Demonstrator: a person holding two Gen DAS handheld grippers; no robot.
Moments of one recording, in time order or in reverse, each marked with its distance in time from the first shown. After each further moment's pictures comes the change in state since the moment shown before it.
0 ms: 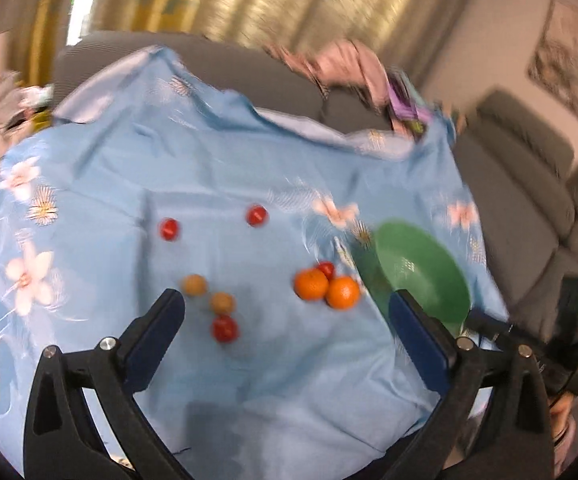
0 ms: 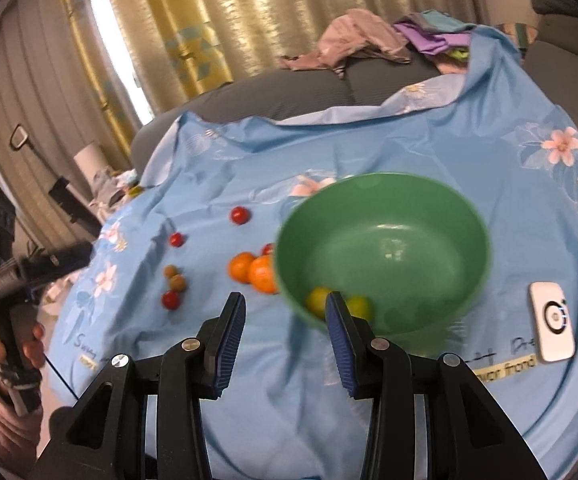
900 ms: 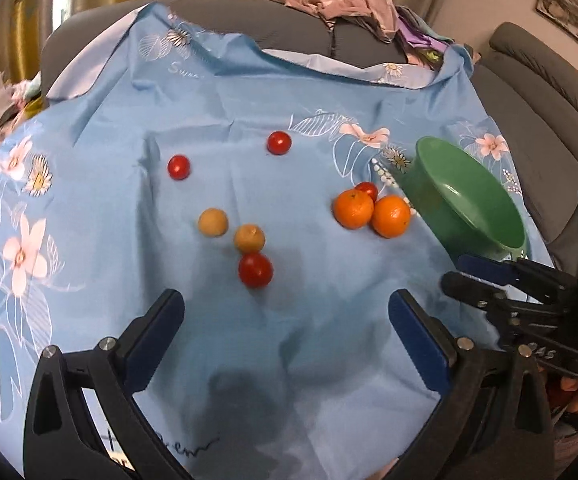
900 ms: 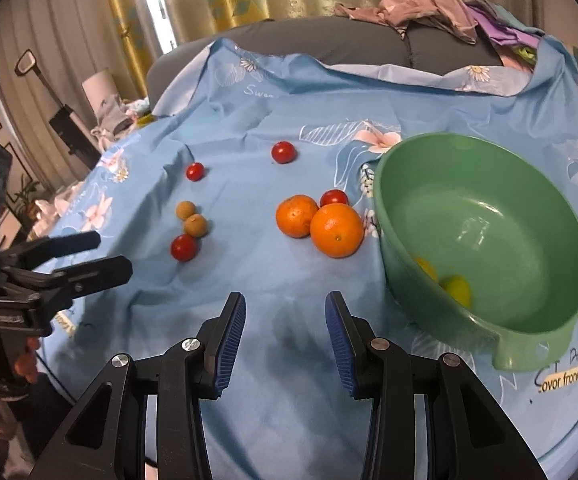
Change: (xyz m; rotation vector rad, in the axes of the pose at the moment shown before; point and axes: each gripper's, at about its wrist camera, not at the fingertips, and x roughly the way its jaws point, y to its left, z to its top) left arm 0.056 0.007 -0.039 0.159 0.193 0.079; right arm 0.076 0.064 -0.025 -0.153 0.158 -0.039
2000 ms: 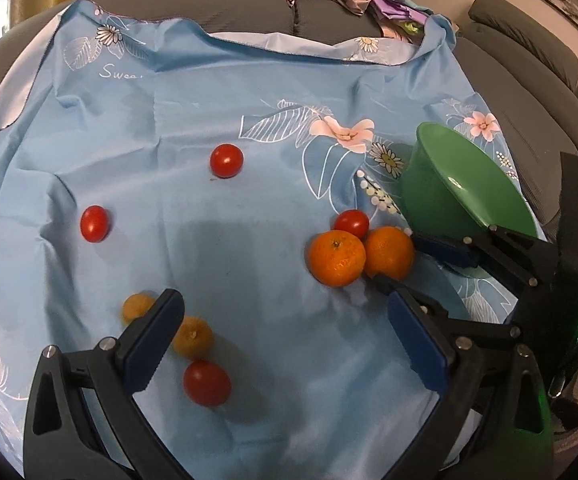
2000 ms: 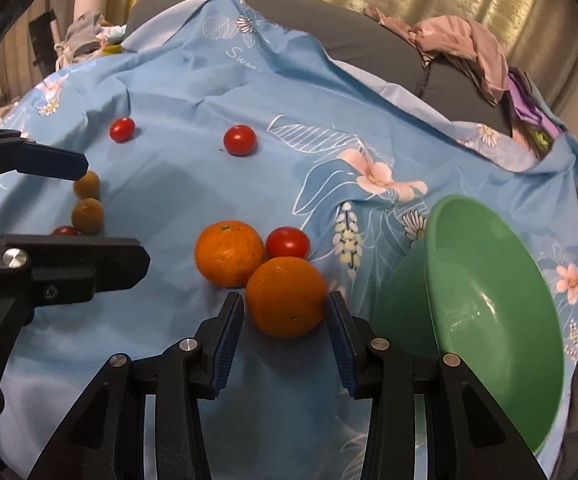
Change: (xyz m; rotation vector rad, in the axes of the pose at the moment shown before) left arm 0.081 -0.016 0.055 0.088 0.080 -0.093; right arm 0.076 0.005 0.040 -0.303 0.060 -0.289
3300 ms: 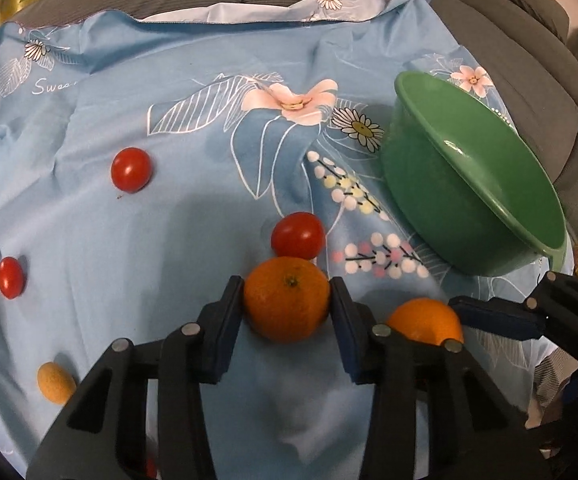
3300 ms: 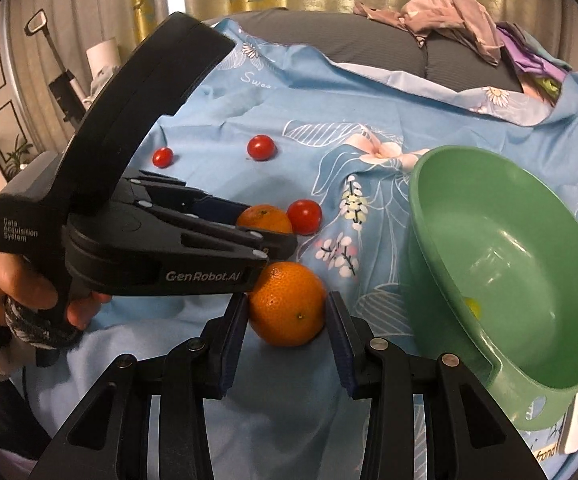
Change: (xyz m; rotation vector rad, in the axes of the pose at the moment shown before) left arm 0.066 -0.040 0.021 0.124 0.094 -0.018; right arm -0.028 -0.026 -0.033 0.168 -0.070 0.240
